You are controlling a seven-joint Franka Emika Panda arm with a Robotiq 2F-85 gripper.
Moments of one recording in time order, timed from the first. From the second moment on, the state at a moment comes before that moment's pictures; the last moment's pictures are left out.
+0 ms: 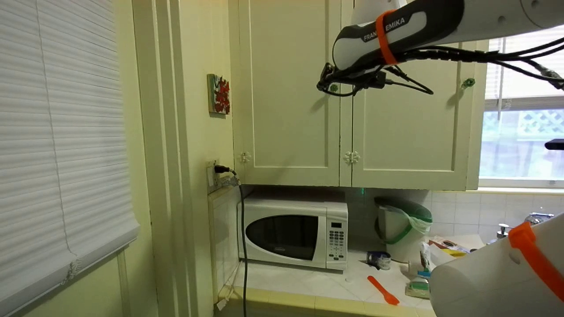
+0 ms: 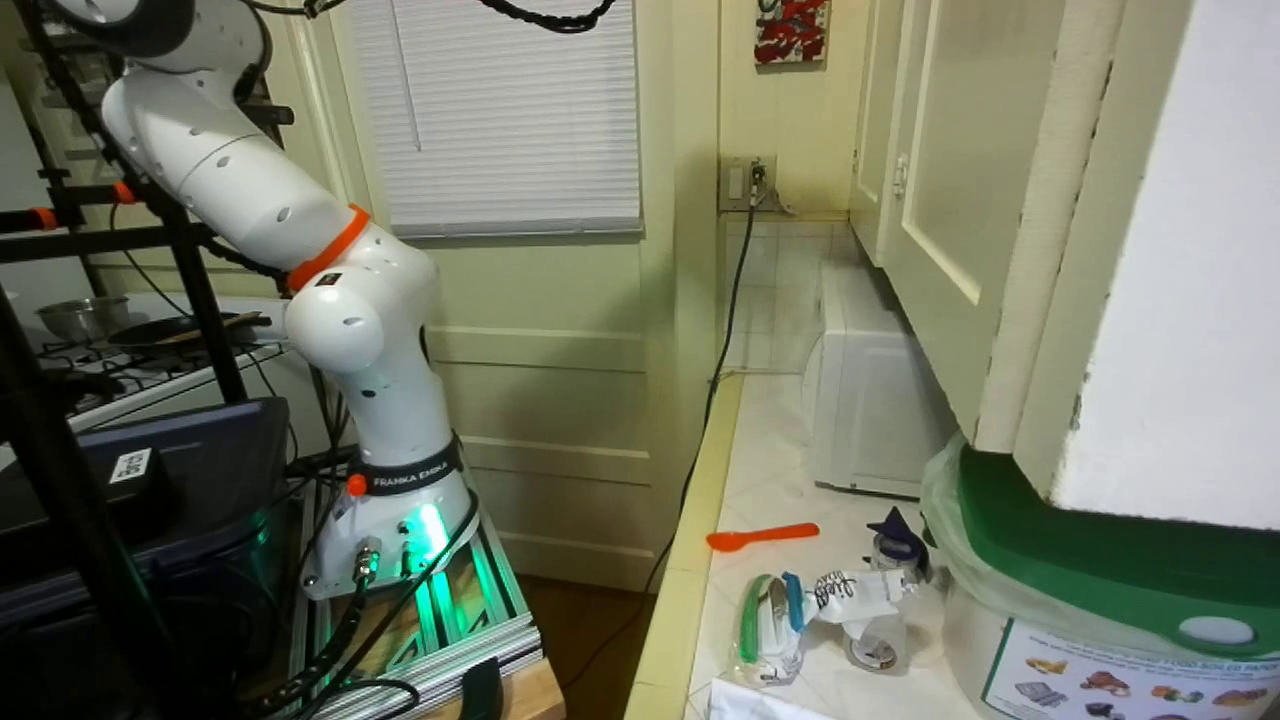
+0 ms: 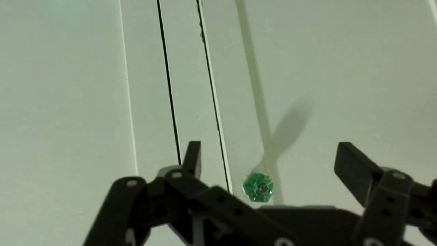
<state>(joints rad) -0.42 -0.69 0.12 -2.15 -0.21 2.53 0.50</state>
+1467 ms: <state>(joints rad) -0.56 -0.49 0.19 -2.02 -0.32 2.78 0.53</state>
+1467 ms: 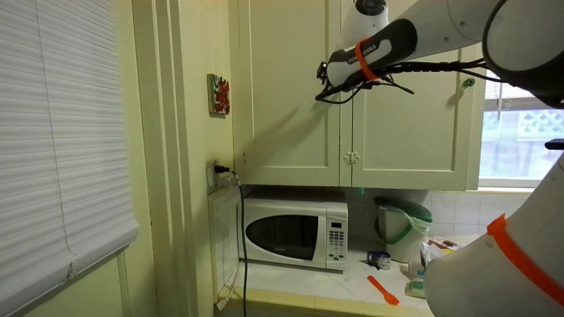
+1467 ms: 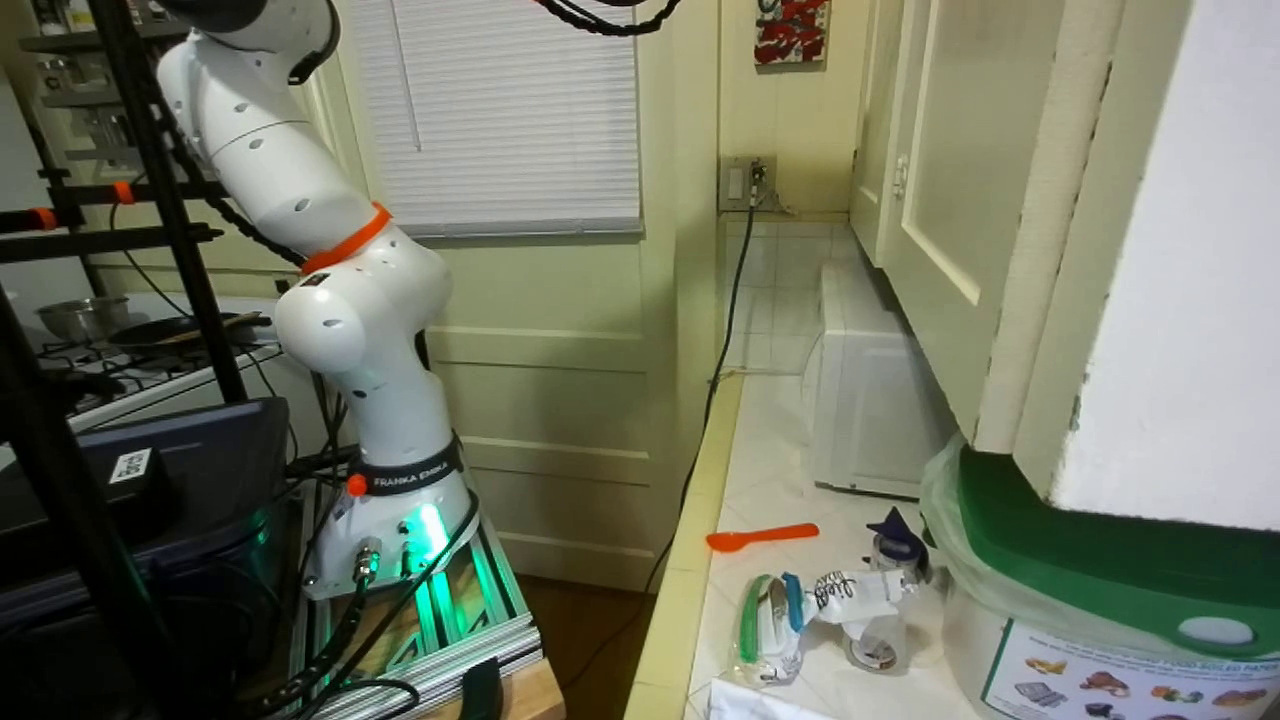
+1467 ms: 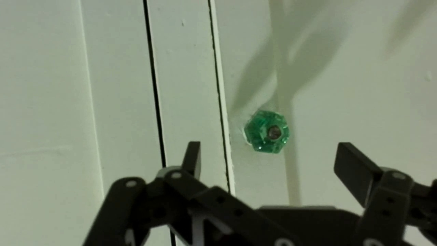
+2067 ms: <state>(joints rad) -0.56 -0.47 0.20 -2.02 -0.36 2.78 0.53</state>
